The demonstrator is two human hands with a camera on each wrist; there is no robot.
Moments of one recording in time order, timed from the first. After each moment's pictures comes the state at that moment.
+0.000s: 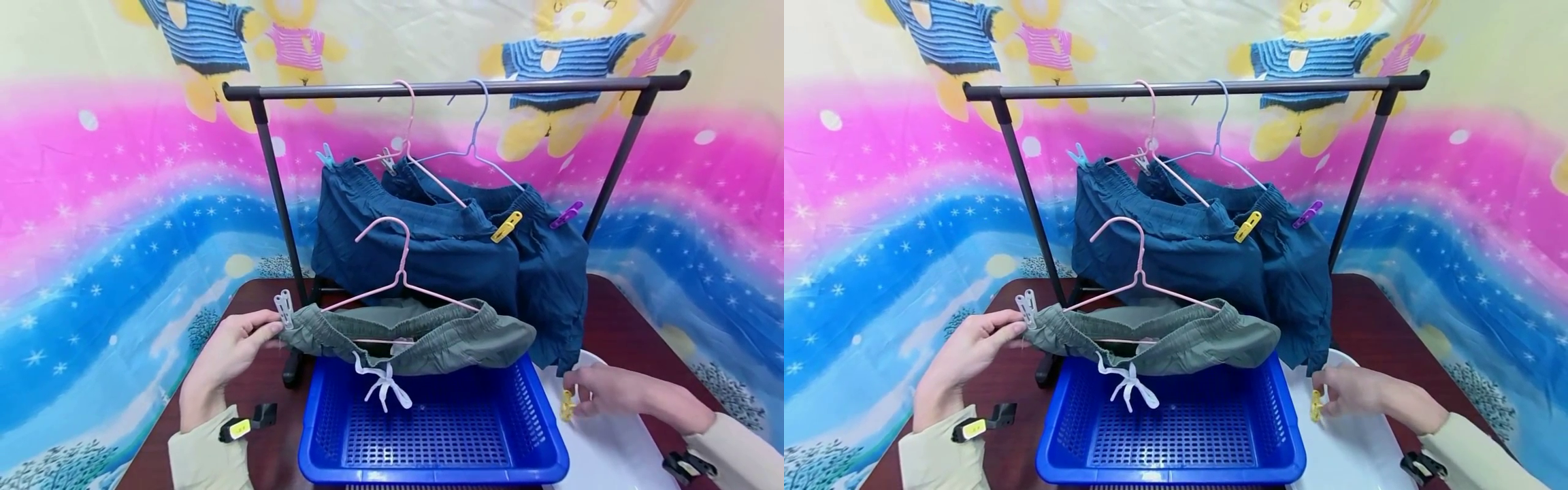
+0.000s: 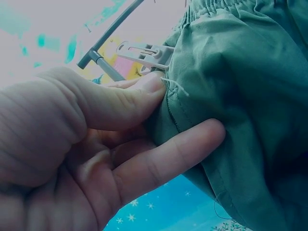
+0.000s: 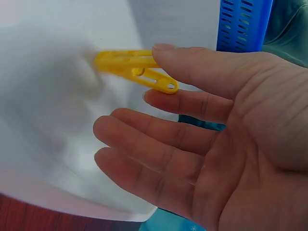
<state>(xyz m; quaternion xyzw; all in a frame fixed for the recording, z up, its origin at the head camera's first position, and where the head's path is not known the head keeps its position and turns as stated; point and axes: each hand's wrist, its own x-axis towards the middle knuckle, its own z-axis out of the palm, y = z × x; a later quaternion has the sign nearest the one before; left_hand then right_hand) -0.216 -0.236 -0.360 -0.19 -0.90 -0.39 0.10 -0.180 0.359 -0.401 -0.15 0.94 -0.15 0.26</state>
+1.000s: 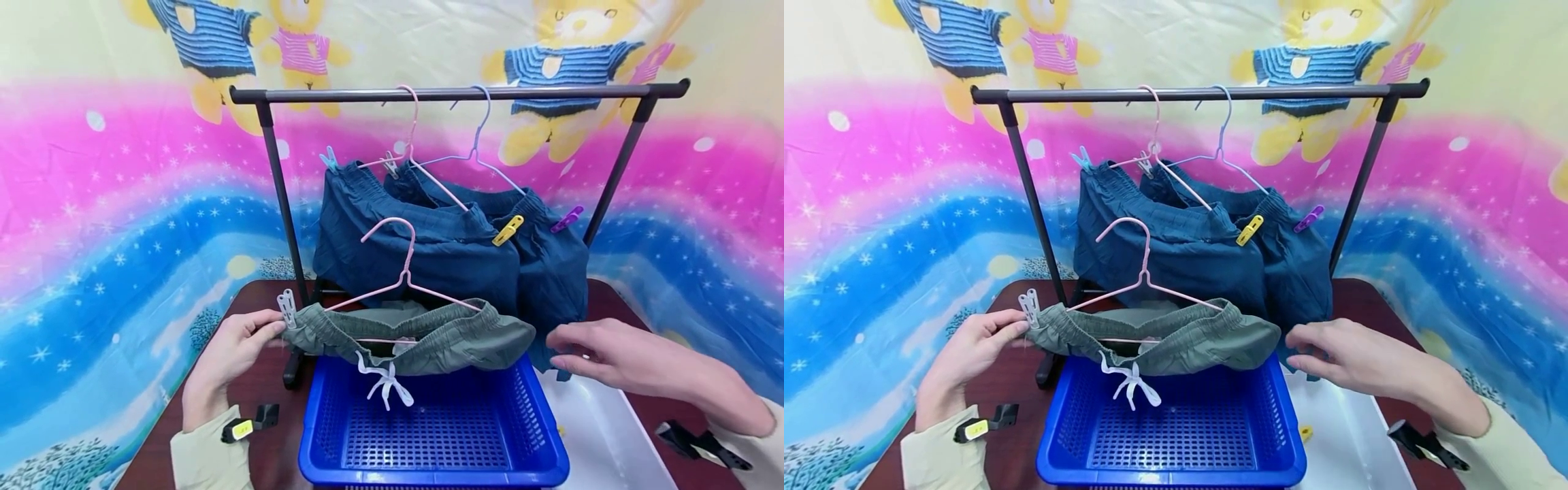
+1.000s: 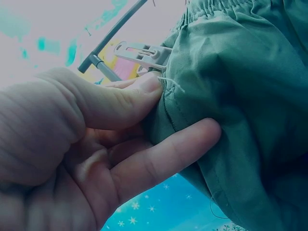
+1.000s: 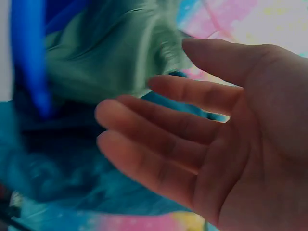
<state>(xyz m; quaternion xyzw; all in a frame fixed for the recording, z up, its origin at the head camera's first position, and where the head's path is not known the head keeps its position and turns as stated) -0.209 -0.234 -0.354 -0.18 -0.89 -0.40 0.09 -0.148 0.306 -0.286 -0.33 0.94 -0.13 0.02</state>
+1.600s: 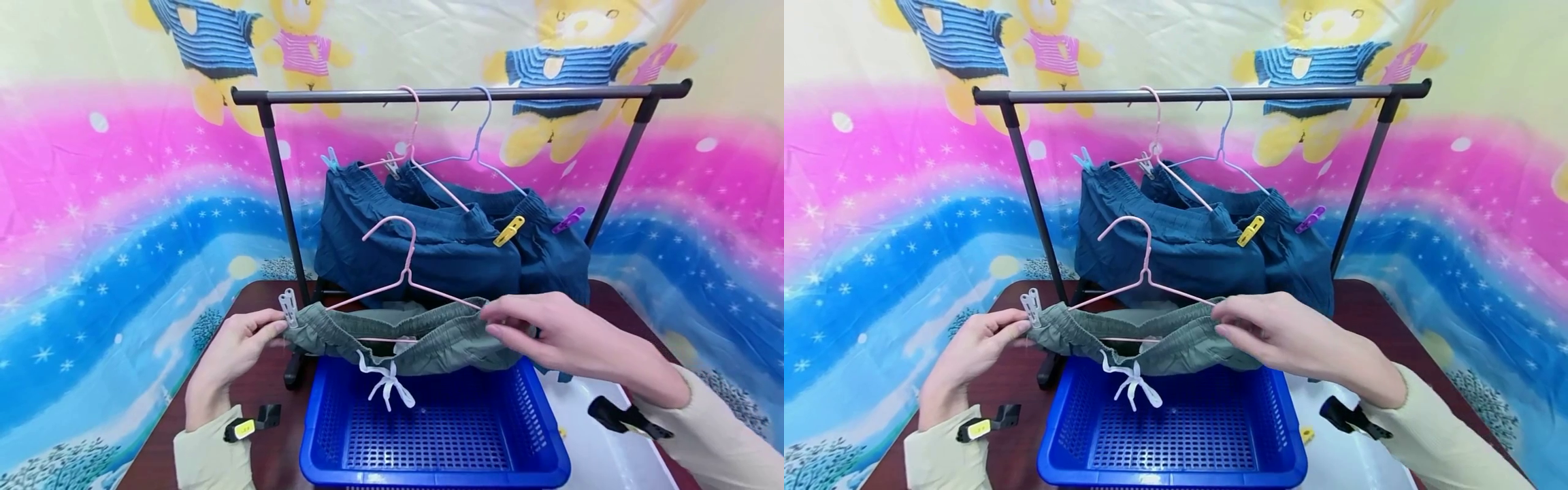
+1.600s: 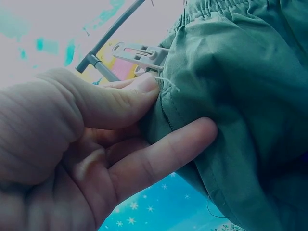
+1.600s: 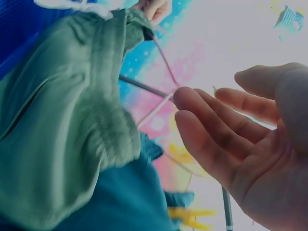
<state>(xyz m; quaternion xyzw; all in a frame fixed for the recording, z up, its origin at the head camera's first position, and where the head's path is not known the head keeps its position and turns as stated) -0.211 -0.232 -0.356 -0.18 -0.89 -0.41 0.09 -0.153 0.221 -0.254 -0.43 0.87 -0.20 -0.13</state>
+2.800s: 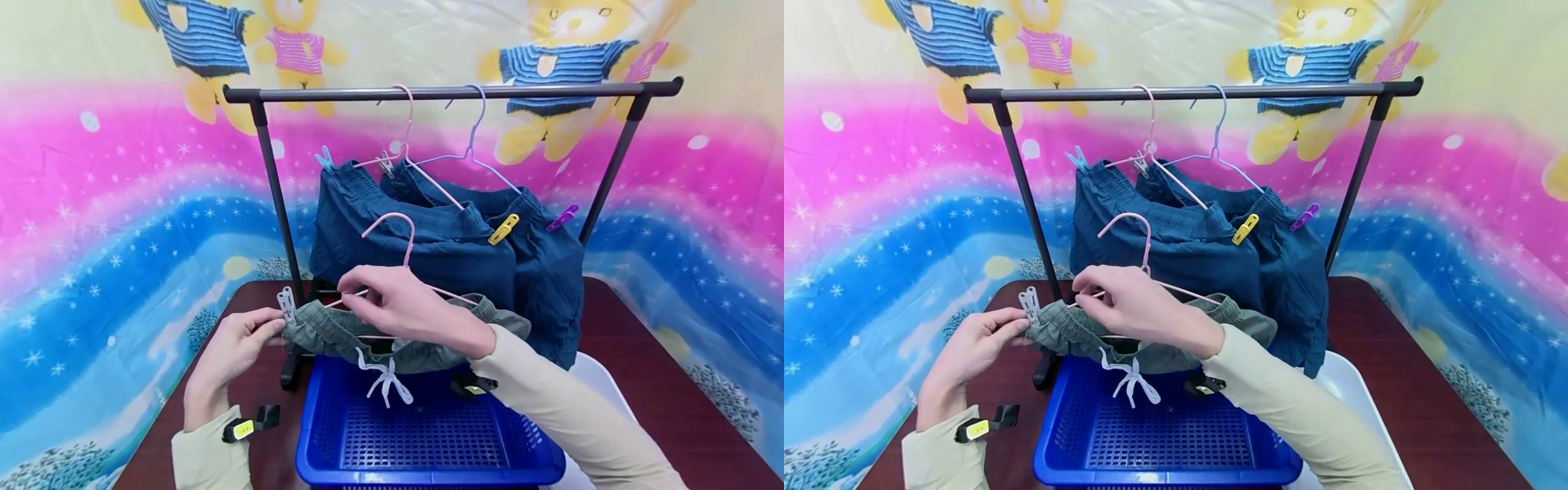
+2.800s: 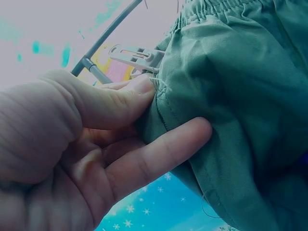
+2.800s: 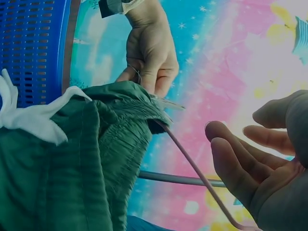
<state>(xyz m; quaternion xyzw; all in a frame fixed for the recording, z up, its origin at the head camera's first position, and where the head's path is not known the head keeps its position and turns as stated) -0.214 -0.227 -0.357 -0.18 -0.89 -0.42 0.09 -0.210 0.067 -0.264 -0.46 0.82 -0.32 -0.13</state>
